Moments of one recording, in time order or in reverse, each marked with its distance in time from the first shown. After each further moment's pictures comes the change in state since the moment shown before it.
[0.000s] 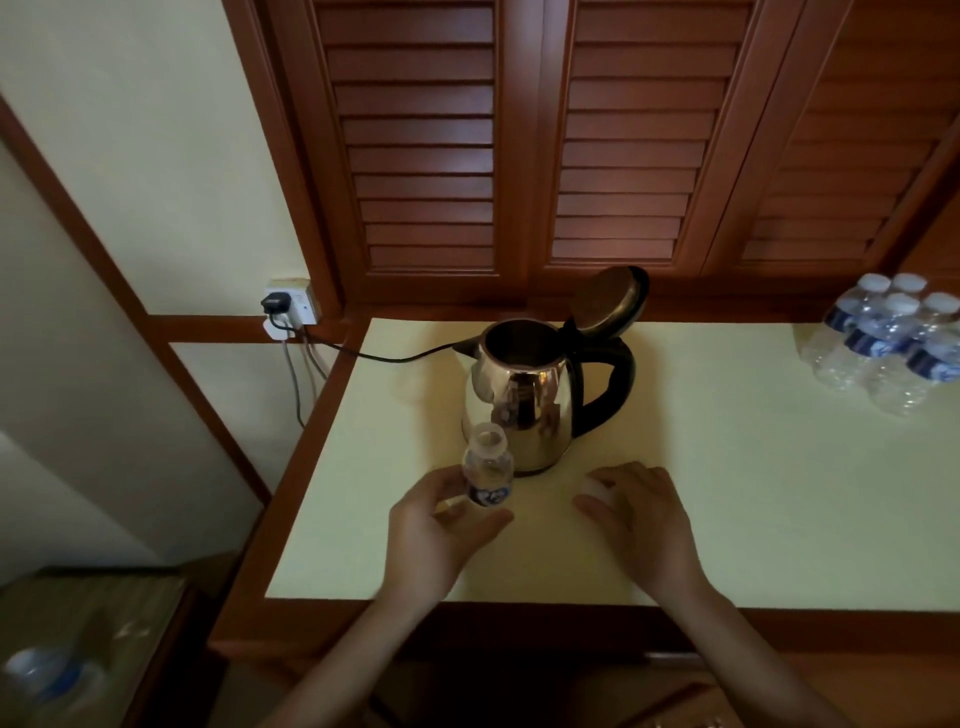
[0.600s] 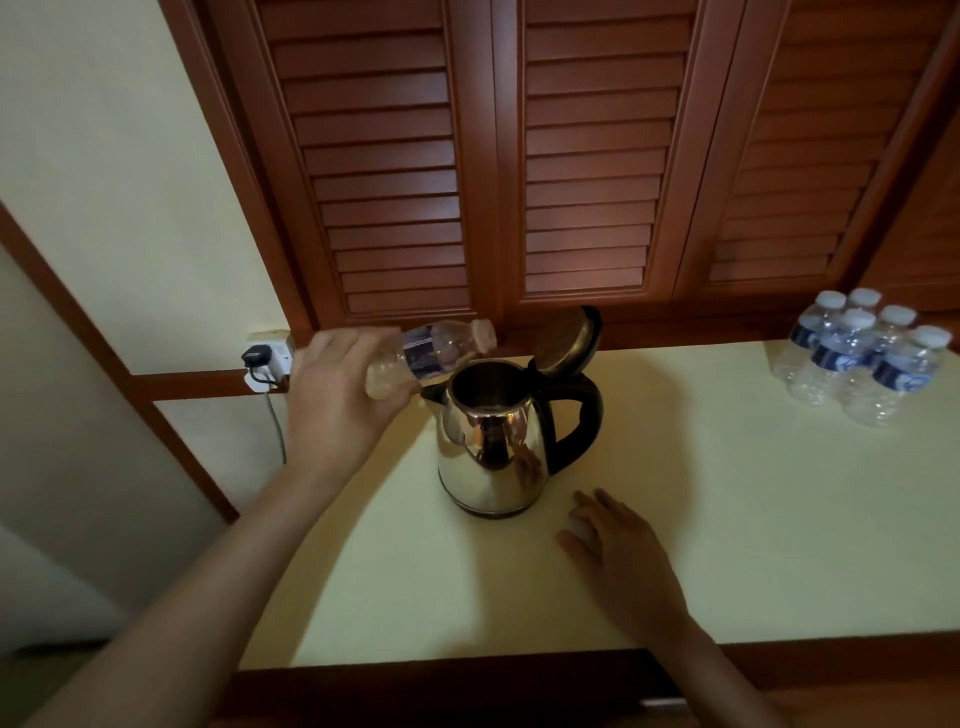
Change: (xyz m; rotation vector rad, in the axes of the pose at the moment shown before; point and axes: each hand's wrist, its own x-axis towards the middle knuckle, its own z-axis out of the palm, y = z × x) left_hand 0.142 0.091 -0.067 0.697 0.234 0.641; right_hand 0.002 0.021 0.017 -0.106 -0.152 0.076
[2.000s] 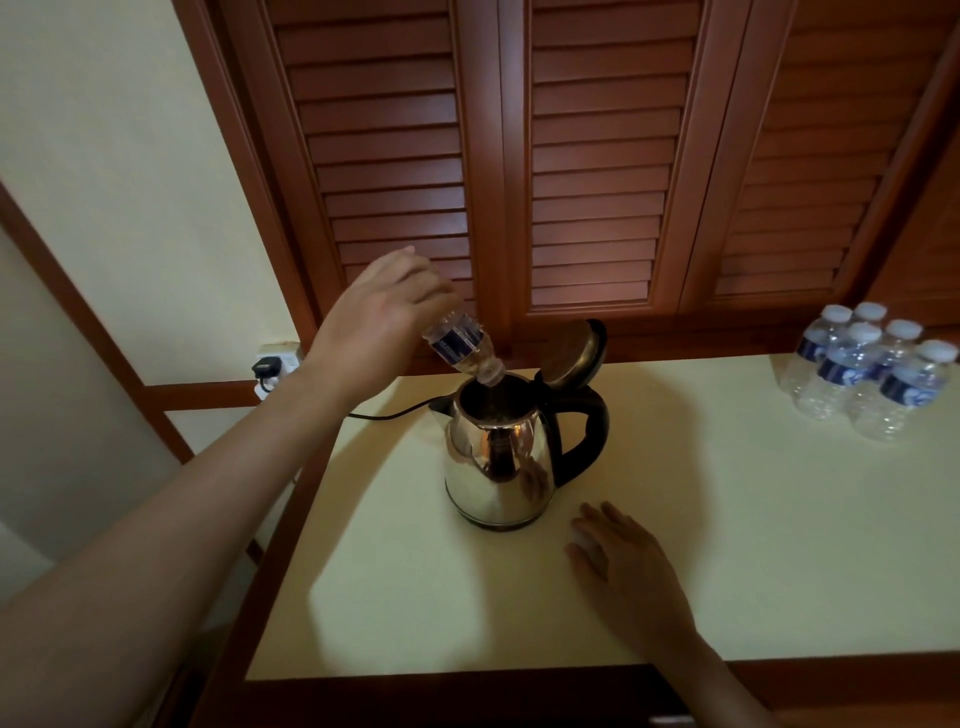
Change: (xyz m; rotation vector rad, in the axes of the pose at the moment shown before) left_hand 0.084 0.016 -0.021 0.276 -0.156 0.580; right_hand -0.001 -0.002 0.000 -0.021 0.061 -0.034
